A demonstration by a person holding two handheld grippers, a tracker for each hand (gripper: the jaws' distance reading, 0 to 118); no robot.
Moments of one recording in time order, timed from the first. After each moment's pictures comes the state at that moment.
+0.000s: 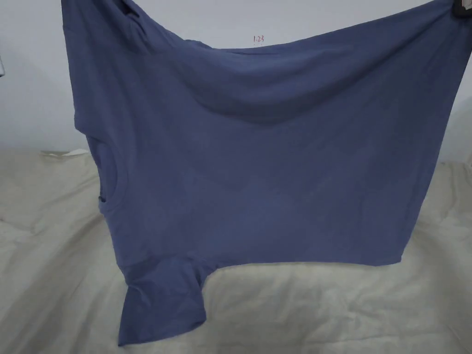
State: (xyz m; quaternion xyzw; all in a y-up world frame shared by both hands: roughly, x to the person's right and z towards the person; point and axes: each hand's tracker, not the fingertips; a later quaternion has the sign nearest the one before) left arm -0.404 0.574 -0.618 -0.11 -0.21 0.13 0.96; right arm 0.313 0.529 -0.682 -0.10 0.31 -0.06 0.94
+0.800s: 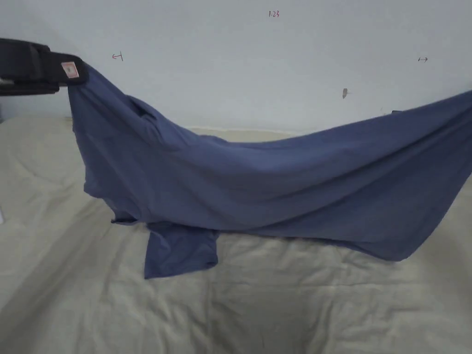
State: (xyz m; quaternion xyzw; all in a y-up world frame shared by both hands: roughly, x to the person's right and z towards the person) left arm -0.406 0.430 -0.422 -0.14 -0.24 0.16 0.95; right arm 0.339 0.418 -0.512 -0.15 0.35 -0.11 0.92
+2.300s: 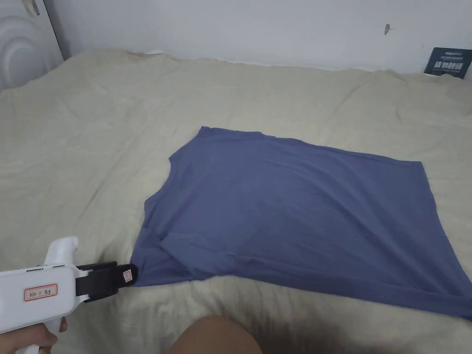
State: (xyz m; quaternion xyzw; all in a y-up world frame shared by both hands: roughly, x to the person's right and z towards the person) left arm -0.396 0.090 -0.127 -0.36 -0.15 0.25 0.89; right arm 0.380 0.087 -0.218 -0.37 0.28 -0.16 0.87
